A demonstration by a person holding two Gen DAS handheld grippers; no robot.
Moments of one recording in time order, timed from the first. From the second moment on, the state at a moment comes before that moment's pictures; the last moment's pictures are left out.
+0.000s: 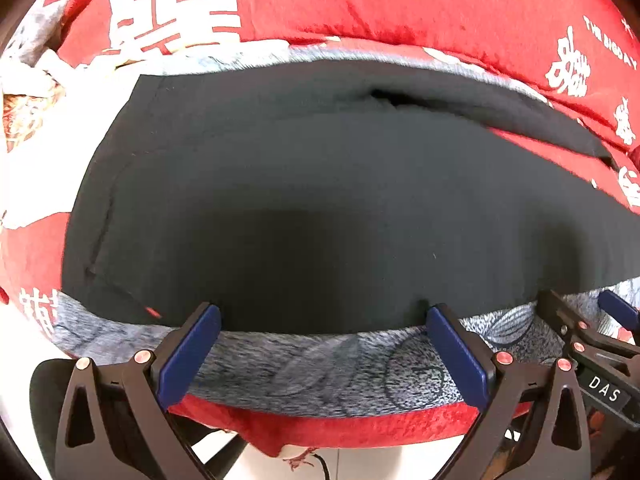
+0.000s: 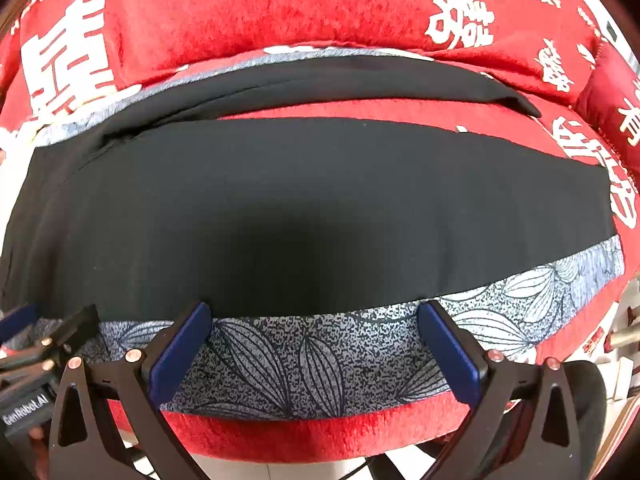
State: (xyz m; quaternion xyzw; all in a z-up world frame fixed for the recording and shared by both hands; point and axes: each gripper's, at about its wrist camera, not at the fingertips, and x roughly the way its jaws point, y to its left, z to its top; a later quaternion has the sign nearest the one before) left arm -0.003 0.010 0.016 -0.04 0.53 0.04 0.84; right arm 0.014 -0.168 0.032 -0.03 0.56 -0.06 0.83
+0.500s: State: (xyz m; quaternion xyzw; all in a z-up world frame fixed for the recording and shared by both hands) left arm 0.028 0.102 0.002 -0.08 0.58 0.10 0.80; right arm 0.037 -0.127 0.024 -0.09 0.58 0.05 0.81
